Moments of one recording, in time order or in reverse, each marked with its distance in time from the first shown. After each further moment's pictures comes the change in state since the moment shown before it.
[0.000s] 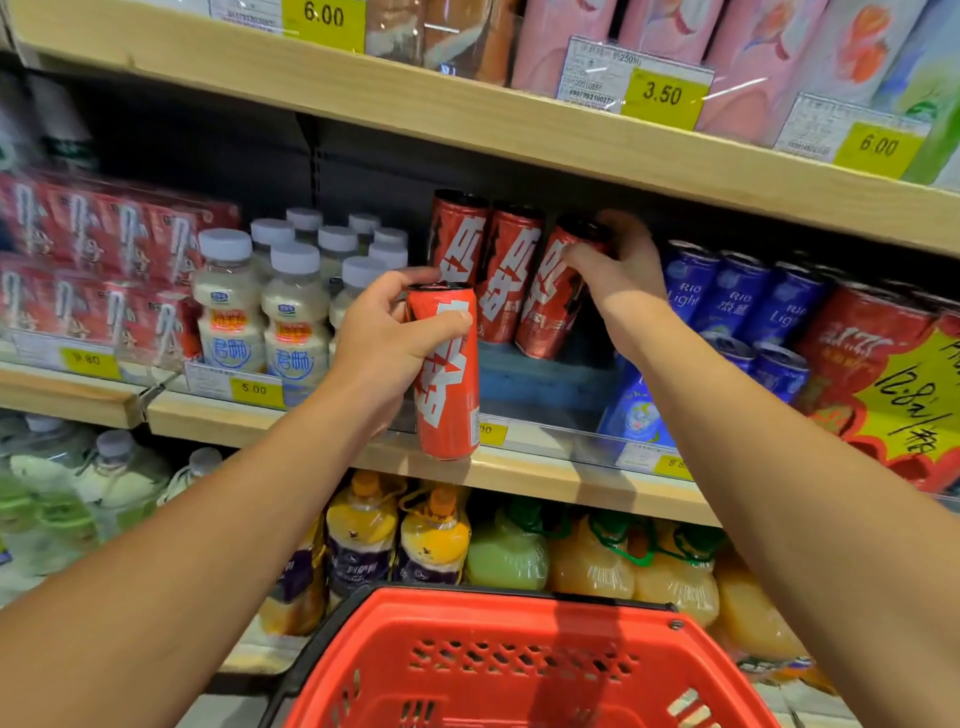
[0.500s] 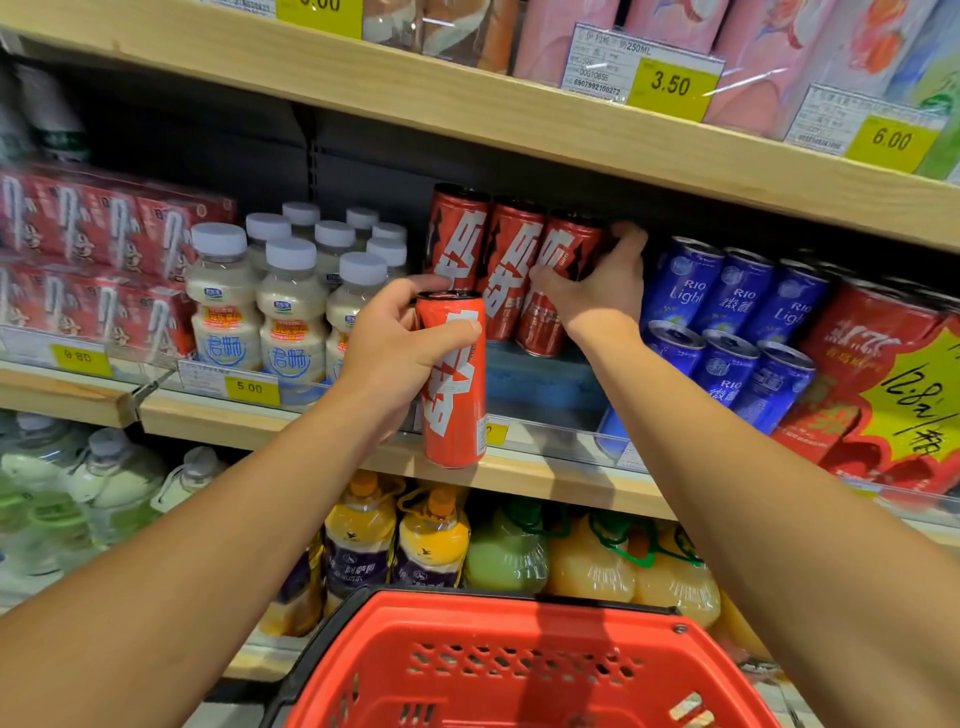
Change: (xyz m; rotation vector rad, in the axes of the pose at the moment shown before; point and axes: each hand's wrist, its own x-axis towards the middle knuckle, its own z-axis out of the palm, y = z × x) left_hand 0.001 -0.010 0.004 0.015 -0.025 -0.020; right_hand -0.011 0.013 0.020 -0.318 0.098 -0.024
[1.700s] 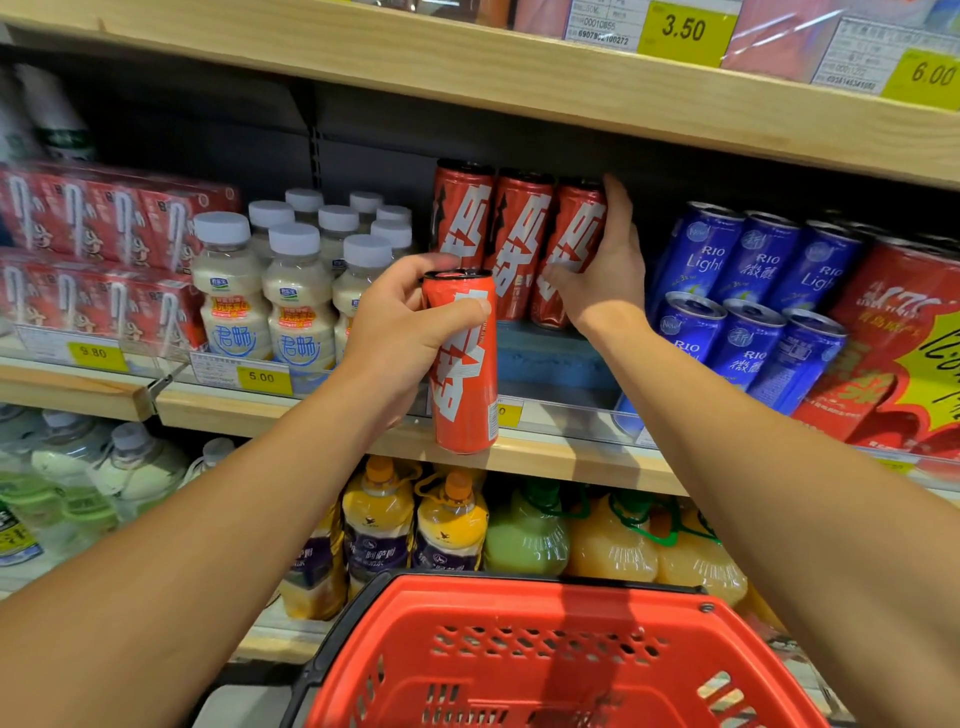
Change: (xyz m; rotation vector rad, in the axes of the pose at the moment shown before) left_hand -0.002 0.002 -0.001 -0.005 -0.028 0.010; right_hand -0.011 0.008 0.003 0.020 -0.062 -0.112
